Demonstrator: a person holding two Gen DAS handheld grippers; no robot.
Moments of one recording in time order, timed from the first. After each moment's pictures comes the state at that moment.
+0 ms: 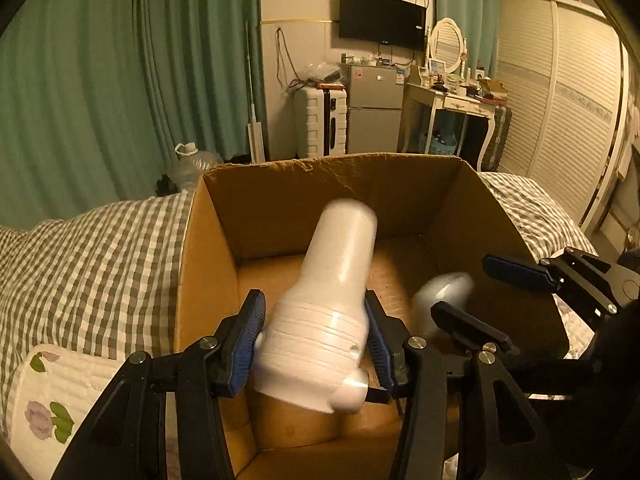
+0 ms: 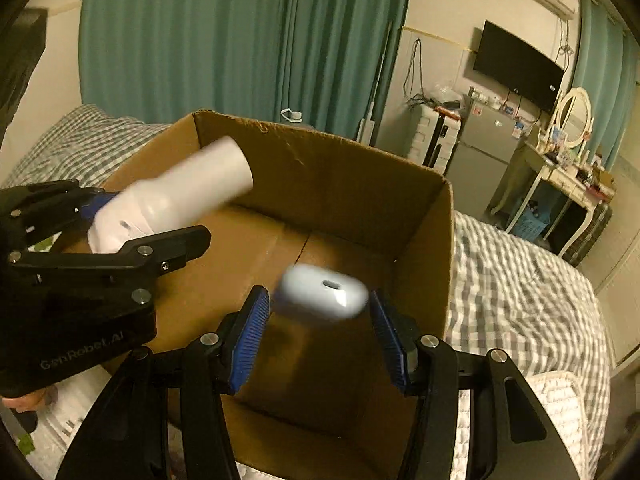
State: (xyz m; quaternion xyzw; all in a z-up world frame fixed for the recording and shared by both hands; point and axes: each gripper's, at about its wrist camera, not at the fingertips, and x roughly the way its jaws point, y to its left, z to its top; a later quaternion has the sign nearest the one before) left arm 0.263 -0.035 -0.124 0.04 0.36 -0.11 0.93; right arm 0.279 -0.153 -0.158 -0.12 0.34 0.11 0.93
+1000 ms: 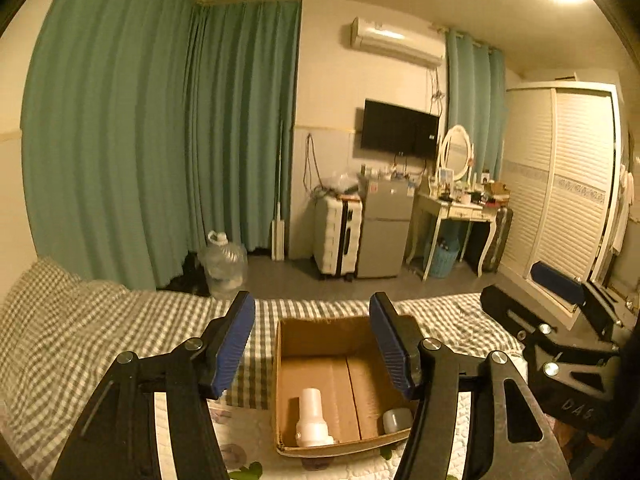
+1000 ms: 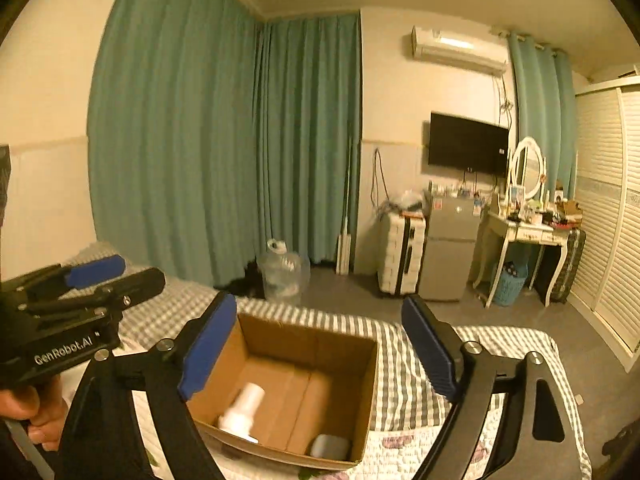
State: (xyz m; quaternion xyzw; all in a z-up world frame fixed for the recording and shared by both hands) left arm 0.145 0.014 0.055 -0.02 0.18 -0.07 0.98; right arm 0.160 -0.167 0.026 -0.02 0.14 0.08 0.99
